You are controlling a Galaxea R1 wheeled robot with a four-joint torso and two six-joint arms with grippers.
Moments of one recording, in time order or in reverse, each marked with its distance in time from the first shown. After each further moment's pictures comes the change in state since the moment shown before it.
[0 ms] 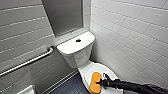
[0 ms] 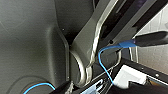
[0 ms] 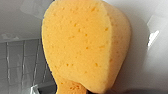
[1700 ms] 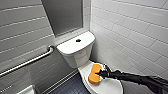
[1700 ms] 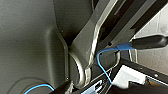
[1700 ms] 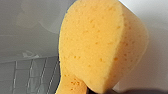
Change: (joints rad) left arm -0.005 -0.006 0.013 0.000 0.000 -0.001; right arm 0.140 -0.019 0.095 0.026 0.054 -0.003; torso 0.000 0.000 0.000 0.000
